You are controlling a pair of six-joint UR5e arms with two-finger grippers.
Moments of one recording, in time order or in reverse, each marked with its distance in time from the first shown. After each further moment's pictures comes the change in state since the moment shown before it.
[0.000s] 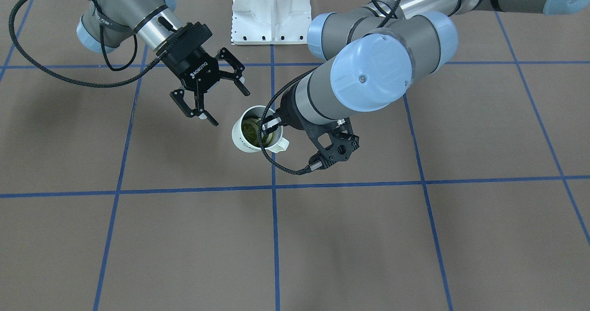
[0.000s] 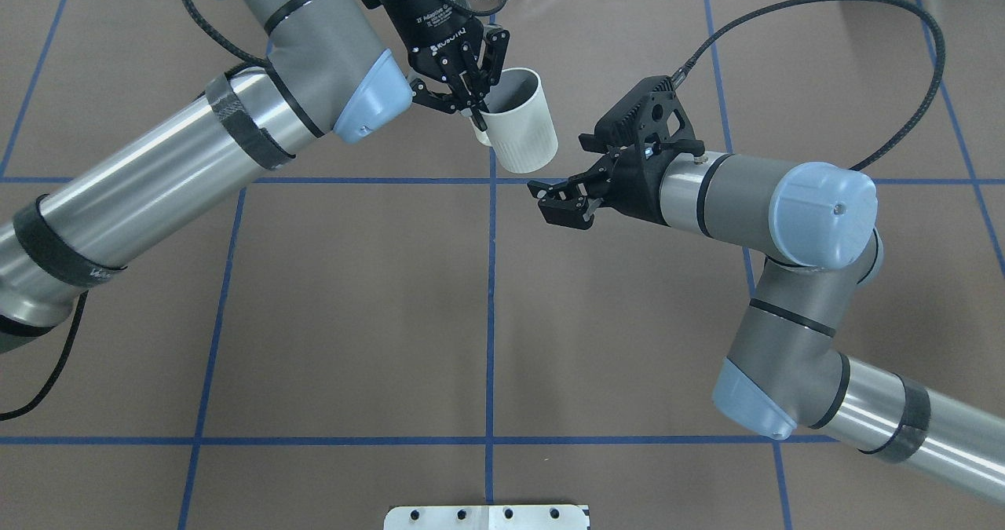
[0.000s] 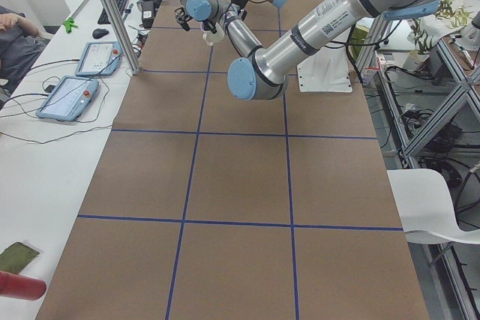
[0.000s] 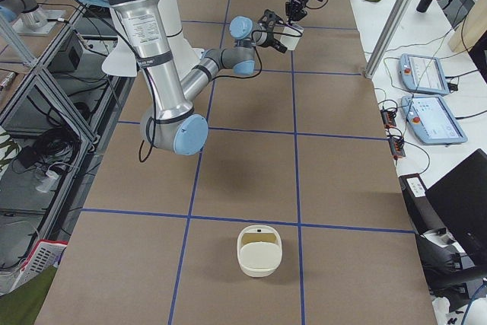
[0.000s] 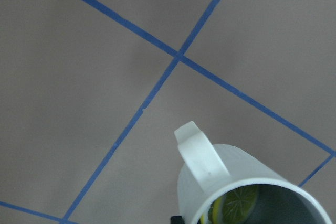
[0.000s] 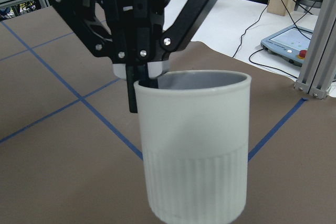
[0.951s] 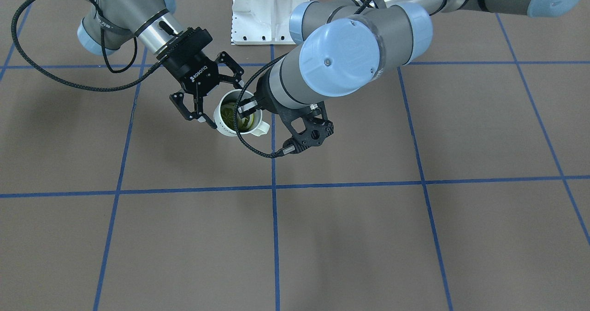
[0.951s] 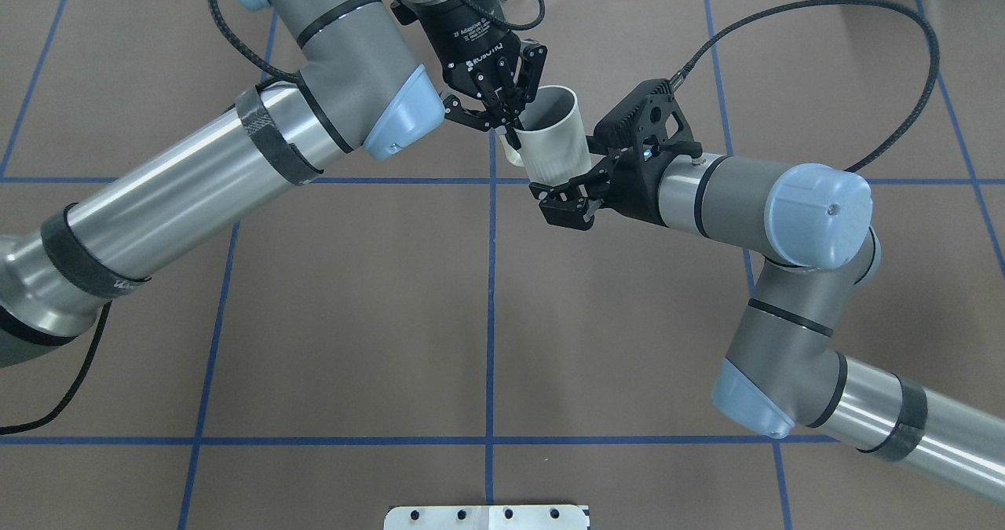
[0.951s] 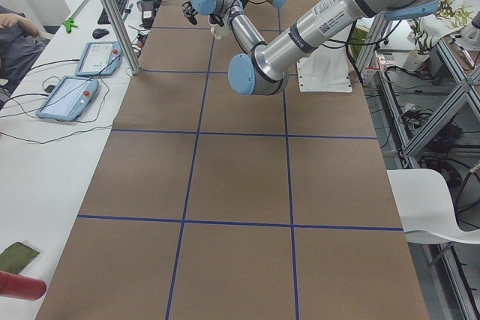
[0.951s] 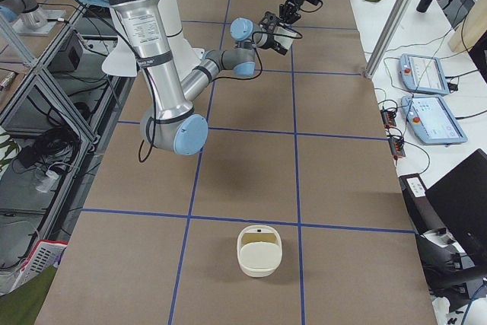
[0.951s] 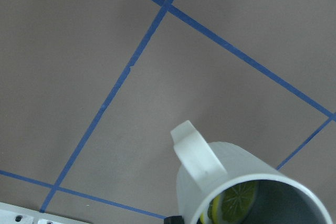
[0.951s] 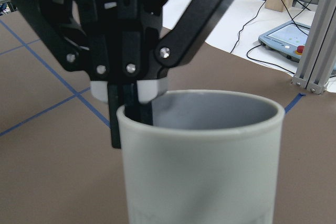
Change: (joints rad) left arm 0.036 -0.034 -0.002 -0.002 -0.015 -0.035; right arm -0.001 0.000 -0.011 0.001 -0.001 0.001
